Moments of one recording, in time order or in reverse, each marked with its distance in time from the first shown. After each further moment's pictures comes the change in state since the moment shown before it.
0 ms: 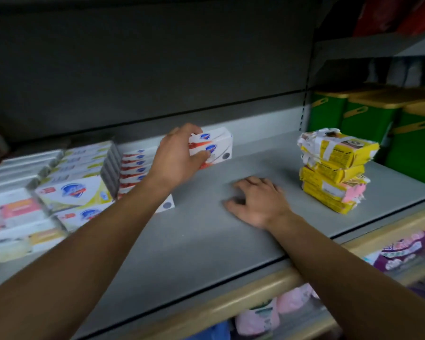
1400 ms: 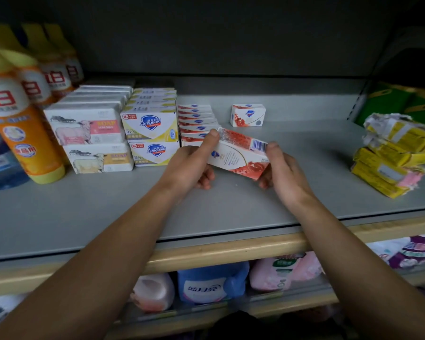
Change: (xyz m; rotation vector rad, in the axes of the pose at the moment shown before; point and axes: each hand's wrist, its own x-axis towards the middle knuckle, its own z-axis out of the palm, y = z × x) left_hand -0.131 -0.056 -0.045 -0.767 -0.143 -0.606; right_hand -0.059 -0.093 -0.015 0.940 0.035 0.044
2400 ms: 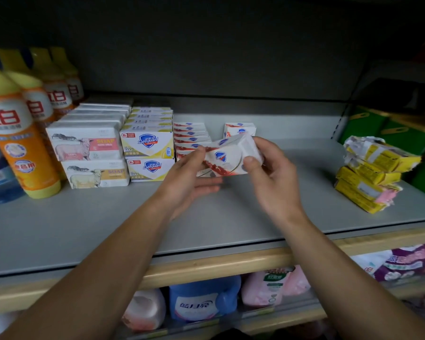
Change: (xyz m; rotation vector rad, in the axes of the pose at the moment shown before) left_hand 0.001 0.005 0.005 -0.525 -0.128 0.005; right_hand -0.009 -0.034 0.009 0.109 0.156 -0.396
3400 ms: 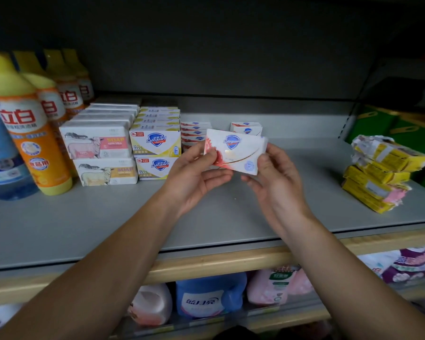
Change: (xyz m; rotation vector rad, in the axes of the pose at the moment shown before) left_hand -0.005 0.005 -0.003 -0.186 -0.146 0.096; right_hand -0.013 -0.016 0.012 0.660 0.036 0.374
